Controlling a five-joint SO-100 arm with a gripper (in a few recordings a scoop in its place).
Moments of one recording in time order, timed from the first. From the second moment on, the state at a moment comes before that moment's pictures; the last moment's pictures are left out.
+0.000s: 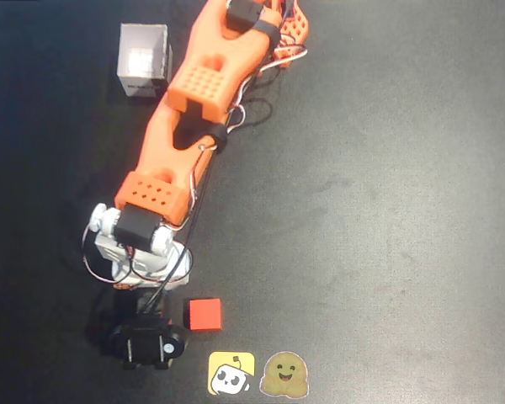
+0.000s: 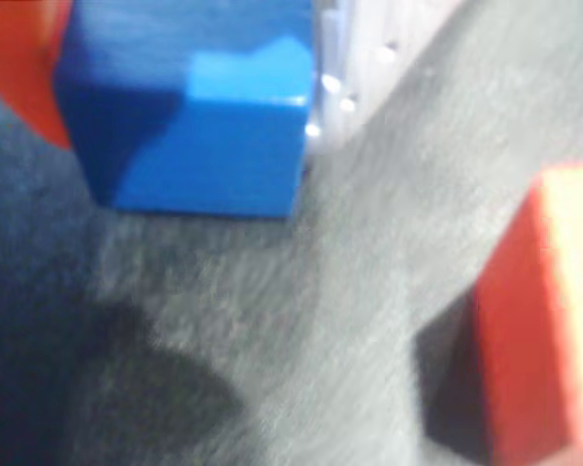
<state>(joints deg) 20.0 24.8 8.0 98.6 70.8</state>
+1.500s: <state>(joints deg) 57.2 133.4 115.0 93.3 50.7</state>
